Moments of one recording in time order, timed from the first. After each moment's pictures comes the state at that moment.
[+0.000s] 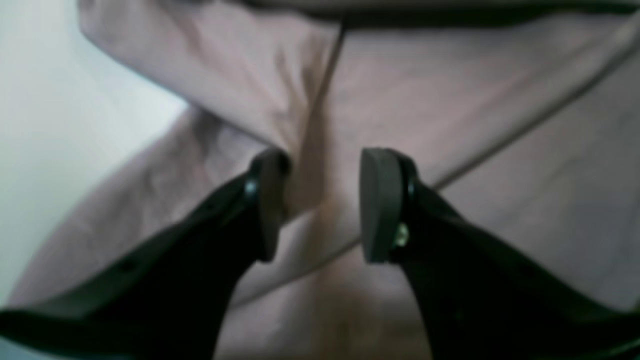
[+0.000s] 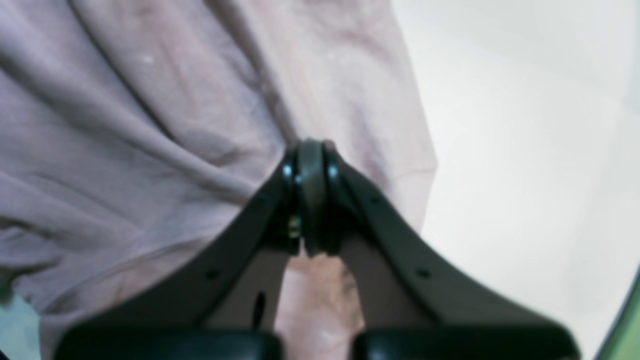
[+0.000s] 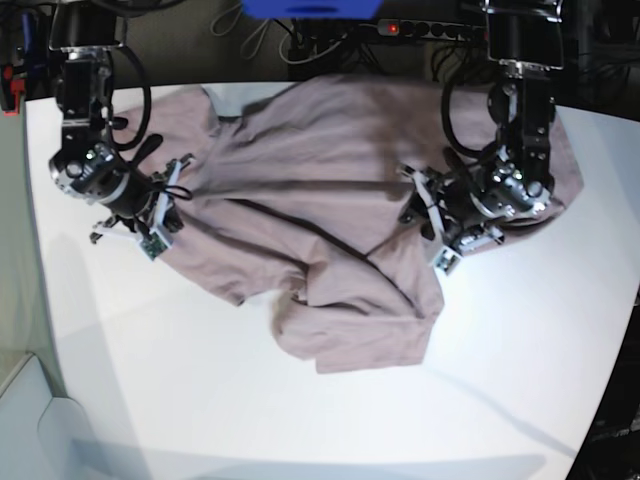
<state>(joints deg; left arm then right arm) 0.6 -12.1 -0.5 90.4 -14.8 -33.9 49.5 -5.5 13.7 8.2 94.3 0.8 40.1 -38.7</state>
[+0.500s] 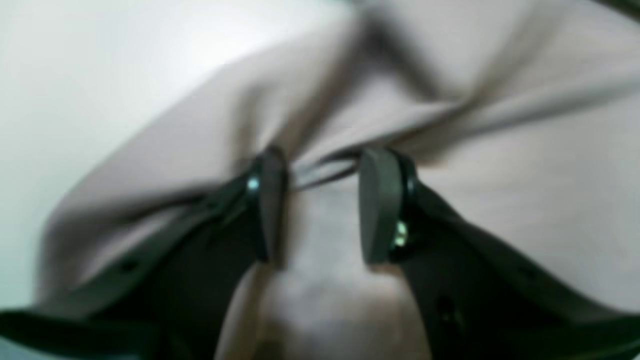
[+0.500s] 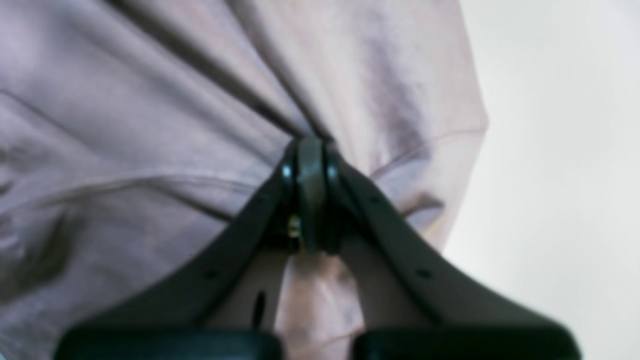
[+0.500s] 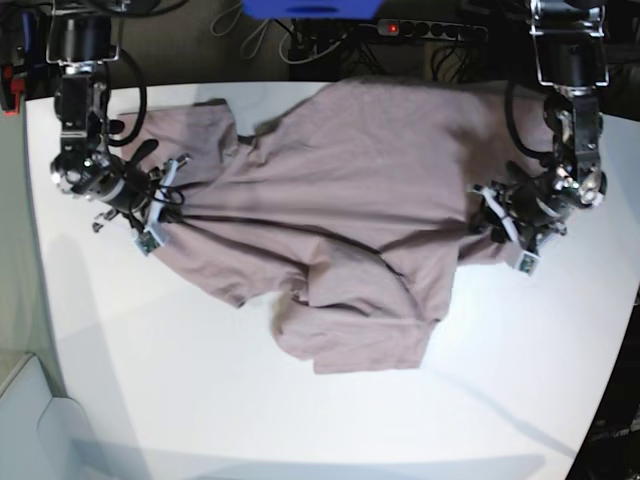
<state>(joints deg) -2.7 -20.9 -10.9 71.9 -16.4 -34.5 37.1 -3.2 16.0 8.1 82.3 2.8 40.1 -35.4</state>
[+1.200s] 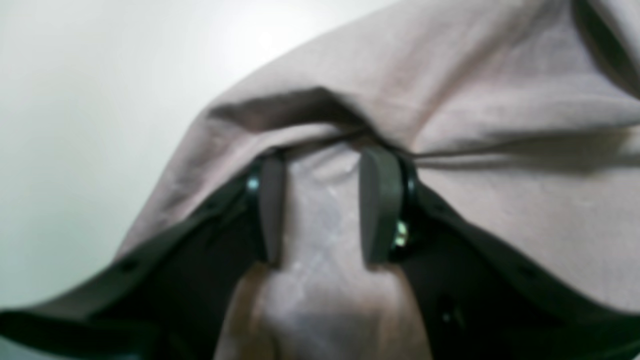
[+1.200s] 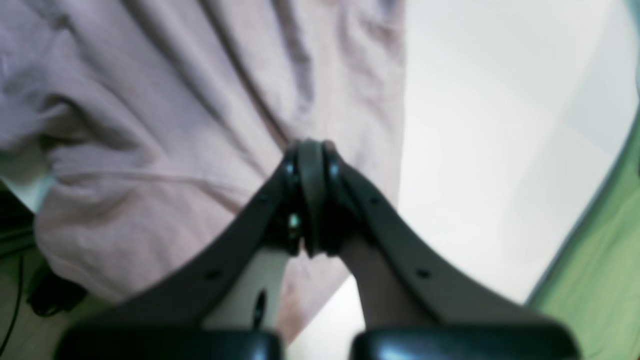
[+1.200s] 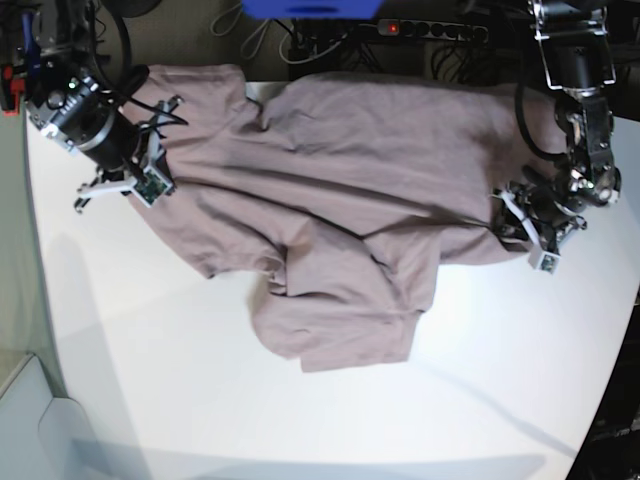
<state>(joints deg) -3.0 -20.9 -13.7 71.7 -14.9 -34.0 38.5 -20.7 19.0 8.2 116.2 0.9 40.4 -38.9</state>
